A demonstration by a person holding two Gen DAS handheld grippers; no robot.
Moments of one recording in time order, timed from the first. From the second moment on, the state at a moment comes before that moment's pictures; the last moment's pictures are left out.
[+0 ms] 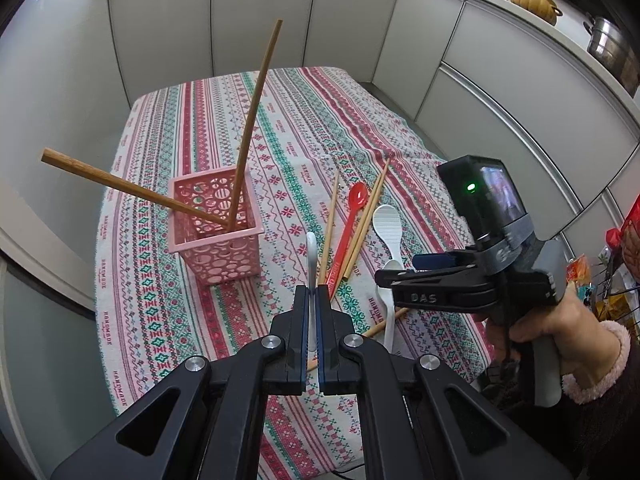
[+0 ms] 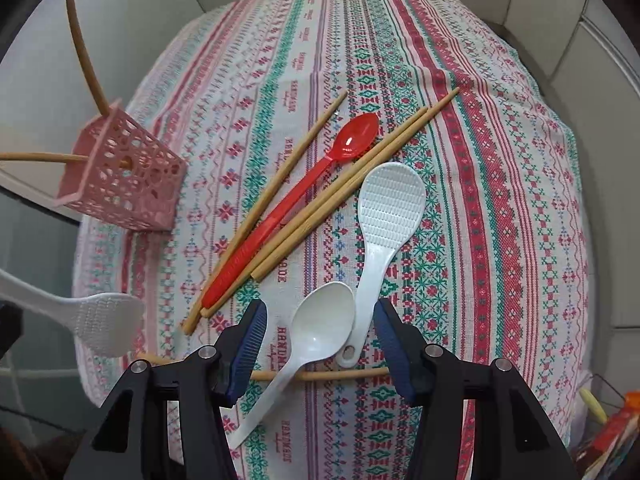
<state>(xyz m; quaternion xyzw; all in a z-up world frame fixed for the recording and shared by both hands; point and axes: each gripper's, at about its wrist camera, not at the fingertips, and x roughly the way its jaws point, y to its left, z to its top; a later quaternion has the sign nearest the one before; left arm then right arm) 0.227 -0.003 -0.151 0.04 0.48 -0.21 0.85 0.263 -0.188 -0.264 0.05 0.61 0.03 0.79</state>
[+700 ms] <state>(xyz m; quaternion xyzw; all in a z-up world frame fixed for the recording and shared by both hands) 0.226 0.017 -0.135 0.02 0.46 -0.20 0.86 0.254 -0.190 -0.262 0.09 0.58 0.06 0.81</state>
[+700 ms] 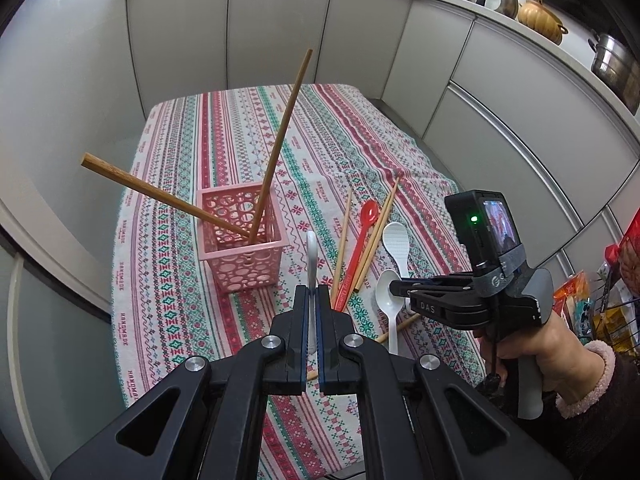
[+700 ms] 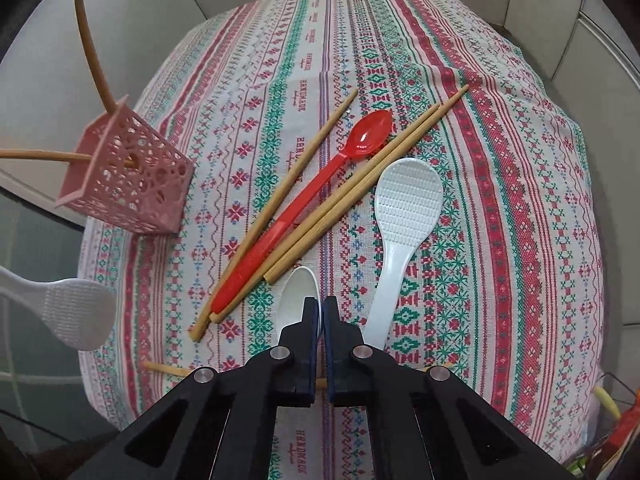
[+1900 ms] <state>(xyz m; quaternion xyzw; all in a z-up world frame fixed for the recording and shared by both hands) 0.318 0.039 -0.143 -0.06 0.39 -0.11 0.91 0.246 -0.209 -0.102 0.17 0.33 0.07 0.93</state>
